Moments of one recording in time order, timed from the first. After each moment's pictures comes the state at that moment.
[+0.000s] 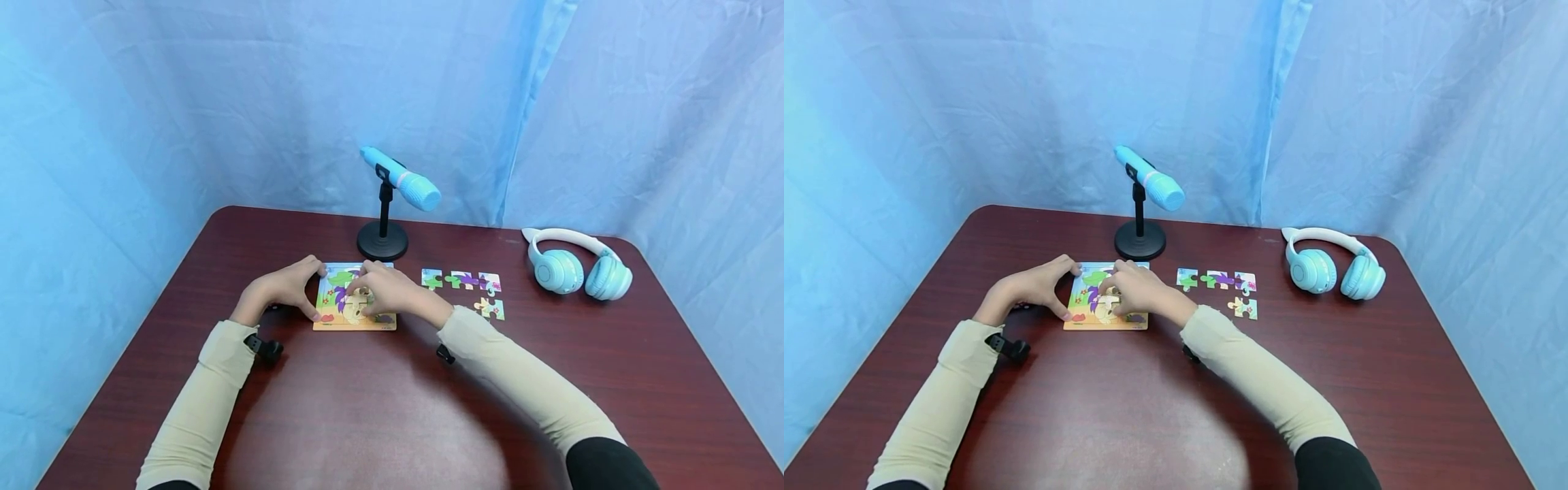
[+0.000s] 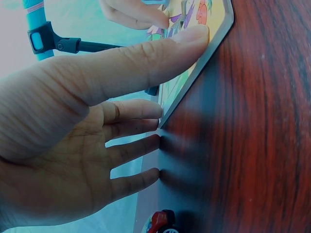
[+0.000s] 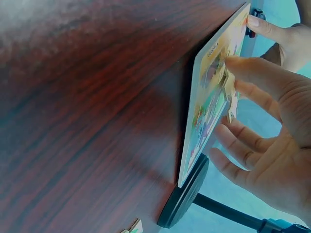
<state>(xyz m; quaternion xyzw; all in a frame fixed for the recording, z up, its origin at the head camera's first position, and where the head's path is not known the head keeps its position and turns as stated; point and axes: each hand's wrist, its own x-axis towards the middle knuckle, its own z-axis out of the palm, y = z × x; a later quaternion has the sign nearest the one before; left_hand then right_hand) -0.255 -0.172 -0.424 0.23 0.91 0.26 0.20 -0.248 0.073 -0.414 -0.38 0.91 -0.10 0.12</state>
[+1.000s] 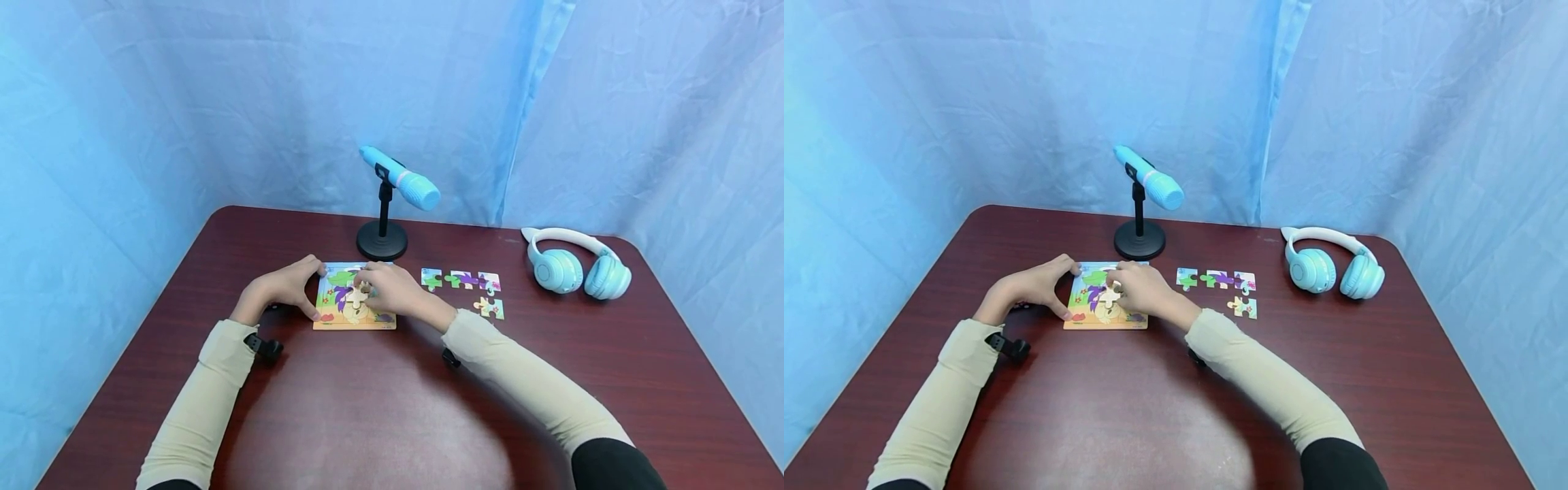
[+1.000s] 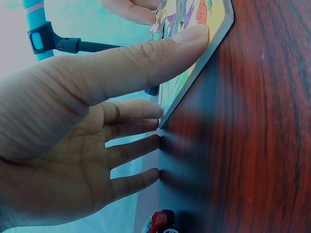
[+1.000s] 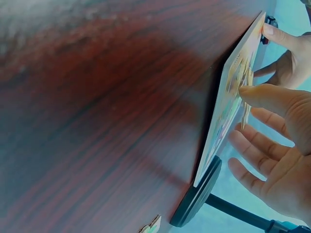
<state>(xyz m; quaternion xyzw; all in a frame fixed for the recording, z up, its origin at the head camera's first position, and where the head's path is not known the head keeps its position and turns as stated) -0.253 -0.172 -0.423 0.23 0.91 0.27 0.20 -0.248 0.081 -0.427 -0.37 0.92 -0.12 0.04</state>
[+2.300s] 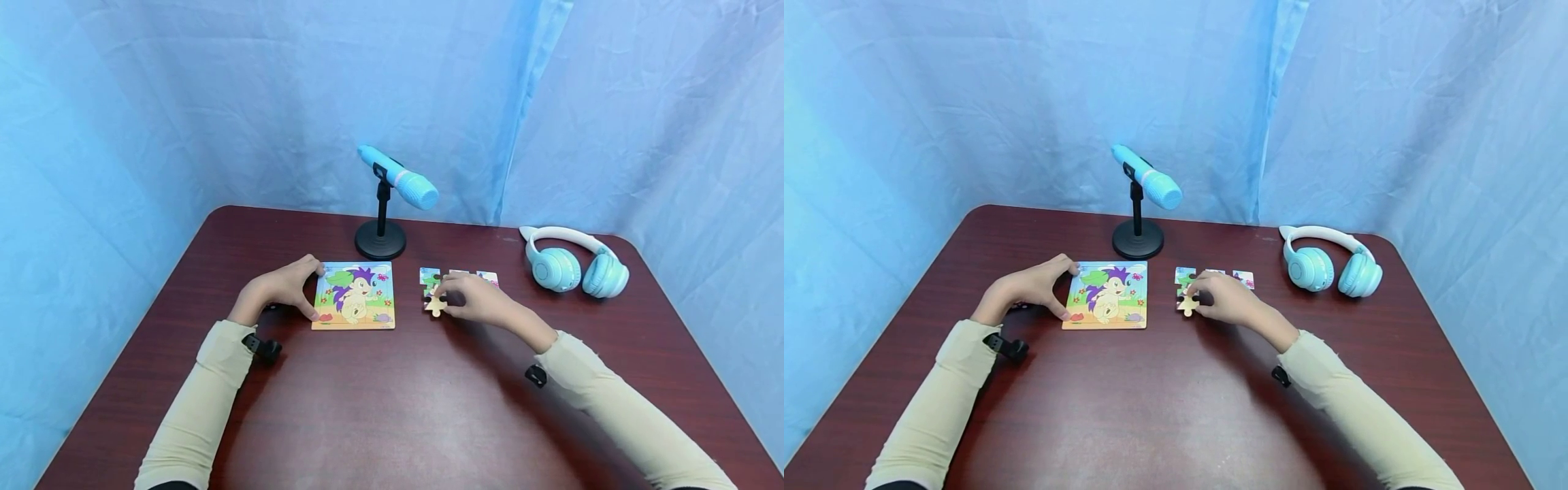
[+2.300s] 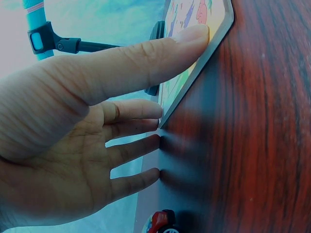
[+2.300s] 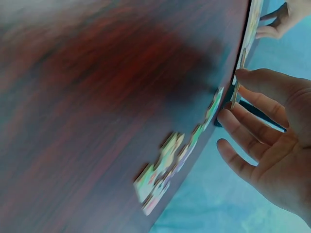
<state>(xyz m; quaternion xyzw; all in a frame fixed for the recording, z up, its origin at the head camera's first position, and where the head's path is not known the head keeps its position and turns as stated) -0.252 -0.172 -0.422 0.23 0.91 0.27 0.20 -0.229 0.226 -0.417 -0.37 0.91 -0.17 0.04</state>
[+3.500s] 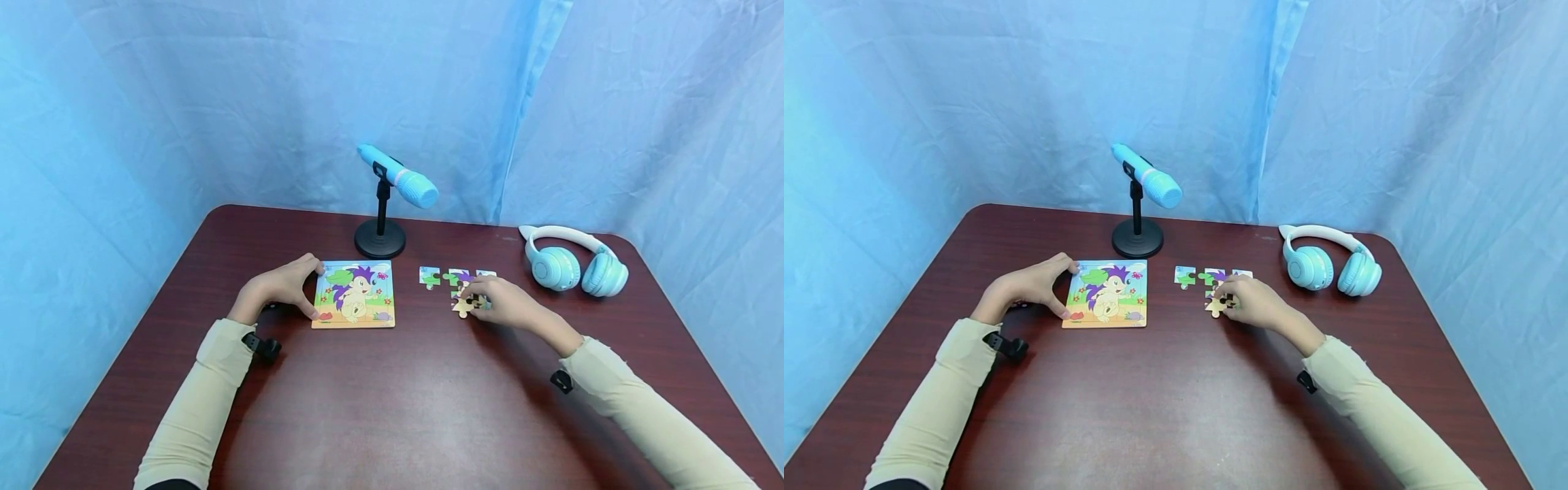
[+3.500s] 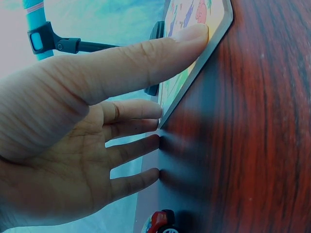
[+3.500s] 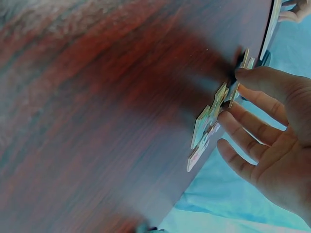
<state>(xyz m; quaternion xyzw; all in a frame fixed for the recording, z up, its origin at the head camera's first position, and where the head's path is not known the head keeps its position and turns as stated) -0.252 -0.172 -0.424 0.23 0.91 0.27 0.20 -0.225 0.272 -0.425 -0.31 0.94 -0.15 0.06</state>
